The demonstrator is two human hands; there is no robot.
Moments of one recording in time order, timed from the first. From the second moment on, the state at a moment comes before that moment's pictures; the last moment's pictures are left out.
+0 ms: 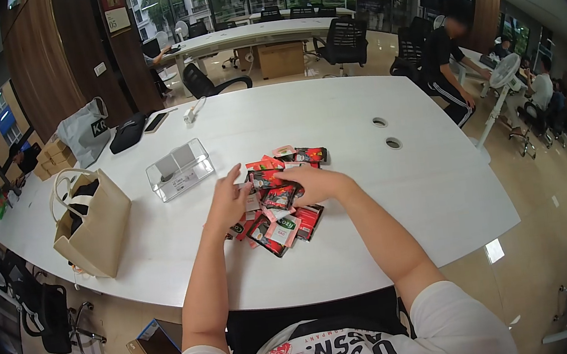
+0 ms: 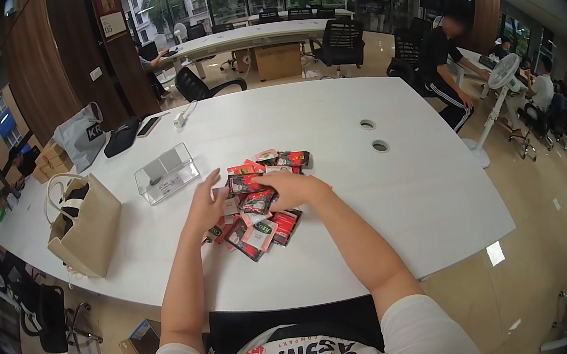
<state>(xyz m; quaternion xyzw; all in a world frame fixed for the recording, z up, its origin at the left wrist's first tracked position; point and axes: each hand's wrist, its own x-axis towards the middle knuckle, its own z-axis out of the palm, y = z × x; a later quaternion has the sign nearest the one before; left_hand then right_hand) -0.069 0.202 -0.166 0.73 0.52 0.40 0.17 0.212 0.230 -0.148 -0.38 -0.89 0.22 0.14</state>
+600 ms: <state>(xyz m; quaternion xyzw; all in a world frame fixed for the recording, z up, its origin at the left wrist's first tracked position) -0.073 0.132 -0.194 0.76 0.61 0.18 0.14 0.228 0.264 -0.213 -0.58 -0.78 0.12 0.21</state>
